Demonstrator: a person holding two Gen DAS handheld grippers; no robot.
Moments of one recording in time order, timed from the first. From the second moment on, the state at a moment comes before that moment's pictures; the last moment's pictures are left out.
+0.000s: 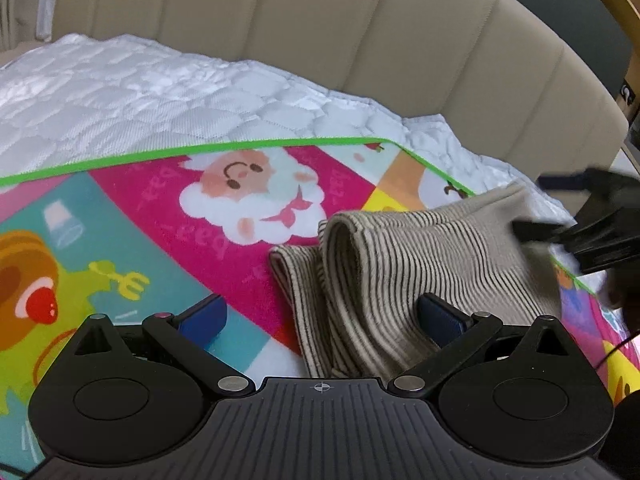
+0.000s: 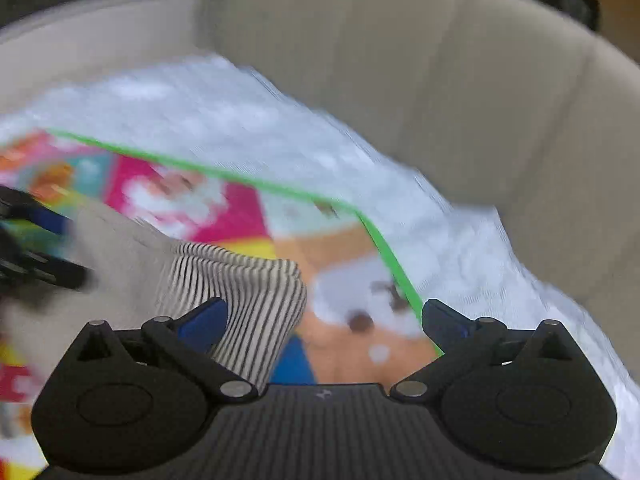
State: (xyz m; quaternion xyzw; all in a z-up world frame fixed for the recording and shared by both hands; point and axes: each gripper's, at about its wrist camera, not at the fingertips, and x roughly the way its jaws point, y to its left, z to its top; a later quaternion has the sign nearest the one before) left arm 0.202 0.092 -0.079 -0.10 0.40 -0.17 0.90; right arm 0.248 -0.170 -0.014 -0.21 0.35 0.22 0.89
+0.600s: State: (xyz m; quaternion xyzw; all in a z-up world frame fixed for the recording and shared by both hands) left arm 0.206 0.102 -0.087 -0.12 0.40 -0.17 0.89; right arm 0.215 -0.182 -0.011 -0.04 0.37 0.17 0.91
